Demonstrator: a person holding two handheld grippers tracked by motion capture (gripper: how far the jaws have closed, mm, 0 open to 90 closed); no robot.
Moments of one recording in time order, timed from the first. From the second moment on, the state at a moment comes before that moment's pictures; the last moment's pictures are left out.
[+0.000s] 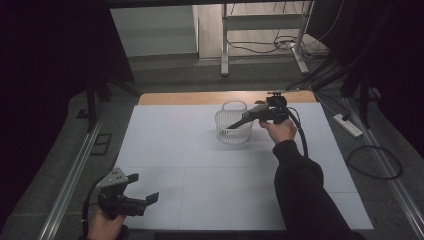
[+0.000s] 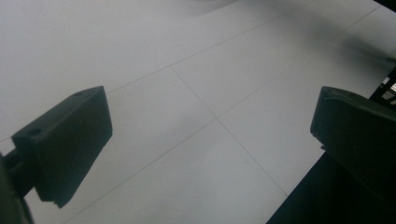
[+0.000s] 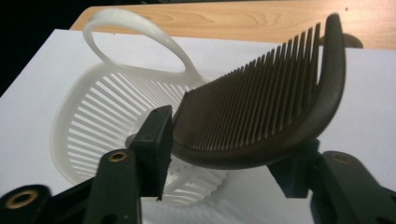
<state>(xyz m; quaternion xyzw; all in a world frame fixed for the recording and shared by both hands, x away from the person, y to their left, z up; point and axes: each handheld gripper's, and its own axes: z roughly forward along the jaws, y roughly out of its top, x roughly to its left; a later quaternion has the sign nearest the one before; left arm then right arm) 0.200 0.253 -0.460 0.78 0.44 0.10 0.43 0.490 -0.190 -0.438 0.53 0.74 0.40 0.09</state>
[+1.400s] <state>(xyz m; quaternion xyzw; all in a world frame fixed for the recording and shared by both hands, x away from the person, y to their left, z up) 0.200 0.252 -0.460 0.78 0.44 0.11 0.43 0.467 -0.189 -0.426 0.46 0.80 0.37 0.11</state>
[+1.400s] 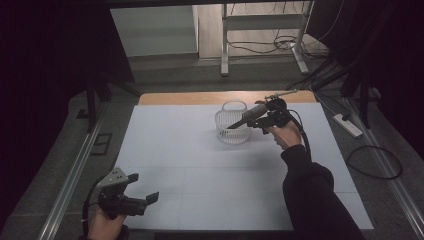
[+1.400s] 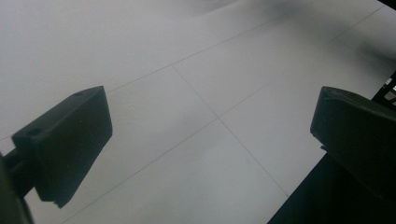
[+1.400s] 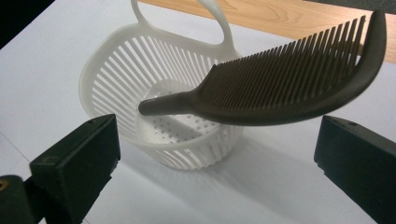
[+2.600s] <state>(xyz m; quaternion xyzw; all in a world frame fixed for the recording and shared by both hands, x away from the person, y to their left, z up) 0.200 0.253 -0.460 0.78 0.44 0.10 0.43 0.438 -0.198 -0.425 0.42 0.81 0.38 0.14</state>
